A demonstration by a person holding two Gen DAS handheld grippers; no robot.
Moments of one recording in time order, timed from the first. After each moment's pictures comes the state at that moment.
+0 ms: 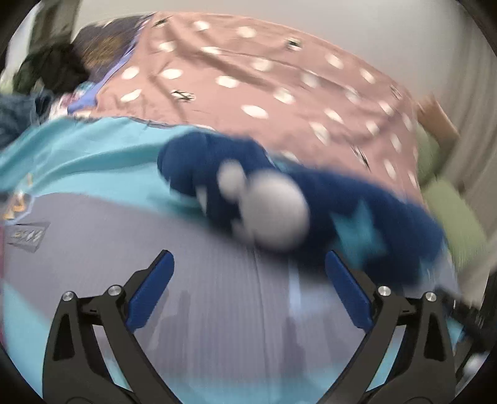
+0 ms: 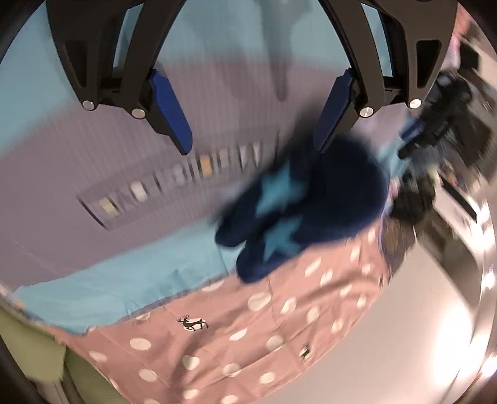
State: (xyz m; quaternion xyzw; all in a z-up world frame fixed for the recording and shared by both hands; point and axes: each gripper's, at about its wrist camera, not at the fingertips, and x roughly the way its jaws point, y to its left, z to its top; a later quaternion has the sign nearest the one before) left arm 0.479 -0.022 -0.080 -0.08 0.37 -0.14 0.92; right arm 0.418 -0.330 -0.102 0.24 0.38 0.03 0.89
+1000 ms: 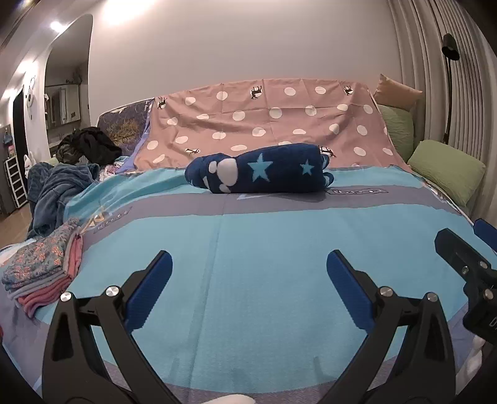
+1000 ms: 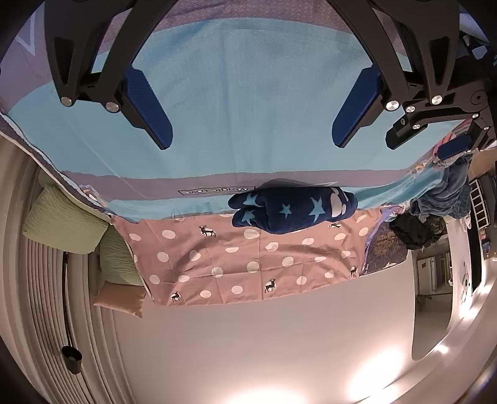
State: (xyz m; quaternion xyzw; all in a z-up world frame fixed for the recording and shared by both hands) left arm 0.208 -0.070 -0.058 0.03 0.23 -0.08 0.97; right arm 0.185 -0.229 -0.053 0.07 0.19 -0.06 0.98
